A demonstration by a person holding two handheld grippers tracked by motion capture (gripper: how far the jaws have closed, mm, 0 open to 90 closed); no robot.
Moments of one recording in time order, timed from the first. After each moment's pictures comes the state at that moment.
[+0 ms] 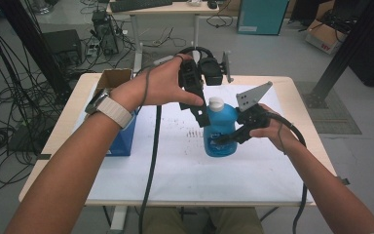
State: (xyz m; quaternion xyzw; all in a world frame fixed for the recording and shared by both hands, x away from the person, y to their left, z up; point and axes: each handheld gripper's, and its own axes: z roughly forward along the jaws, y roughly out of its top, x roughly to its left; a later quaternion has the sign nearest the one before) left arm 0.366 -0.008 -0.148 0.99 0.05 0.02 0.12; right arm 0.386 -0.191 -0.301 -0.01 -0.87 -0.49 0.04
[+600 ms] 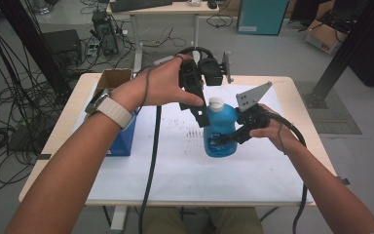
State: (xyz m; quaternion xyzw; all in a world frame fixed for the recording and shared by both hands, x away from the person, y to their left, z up) left arm 0.366 -0.008 -0.149 0.99 0.06 0.02 0.11; right arm 0.386 -0.191 -0.301 -0.01 -0.87 -0.49 0.05
